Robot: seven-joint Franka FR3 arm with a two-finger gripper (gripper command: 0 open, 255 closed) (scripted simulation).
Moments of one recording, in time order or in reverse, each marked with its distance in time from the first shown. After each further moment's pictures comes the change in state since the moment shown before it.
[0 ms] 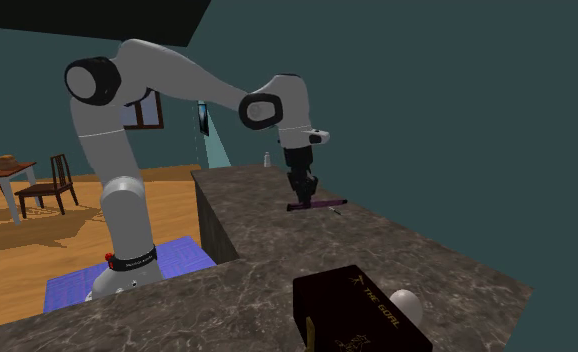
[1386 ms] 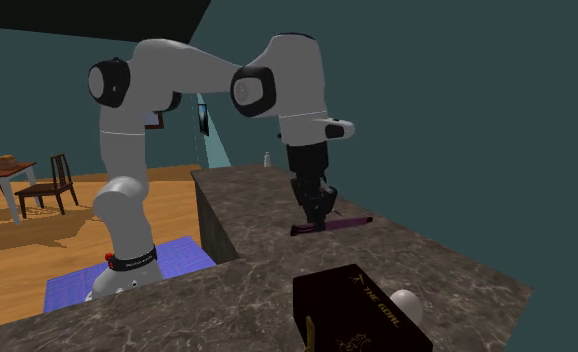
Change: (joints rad) arm -0.201 0.265 -0.228 0.340 0.251 -0.157 -0.504
